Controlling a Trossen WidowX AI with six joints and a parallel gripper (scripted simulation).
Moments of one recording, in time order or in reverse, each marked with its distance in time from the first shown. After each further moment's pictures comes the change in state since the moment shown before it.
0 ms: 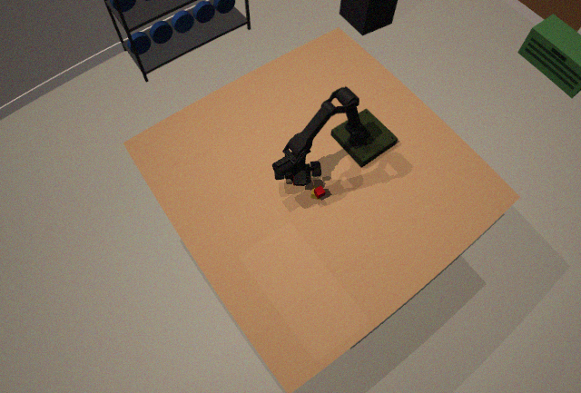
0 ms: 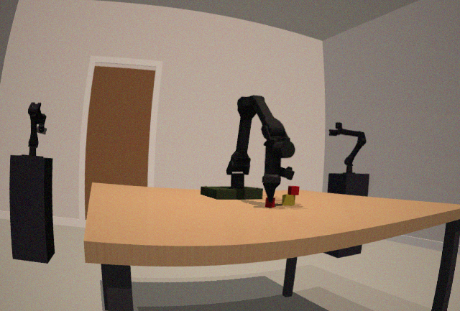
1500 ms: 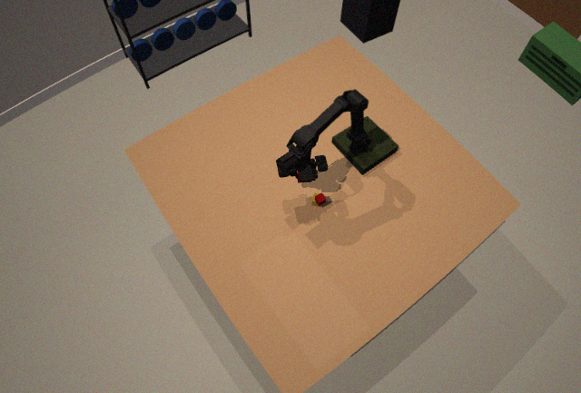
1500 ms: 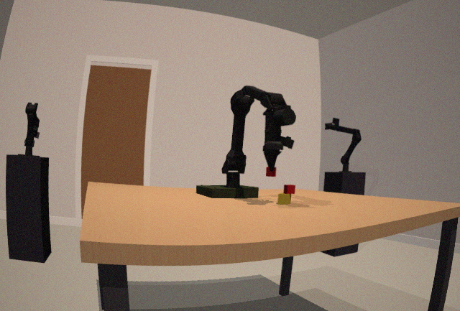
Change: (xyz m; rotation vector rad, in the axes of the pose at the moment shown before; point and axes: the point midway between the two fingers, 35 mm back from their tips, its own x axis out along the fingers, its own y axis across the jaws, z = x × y) arm -0.107 0.010 0.012 -0.075 0.000 0.004
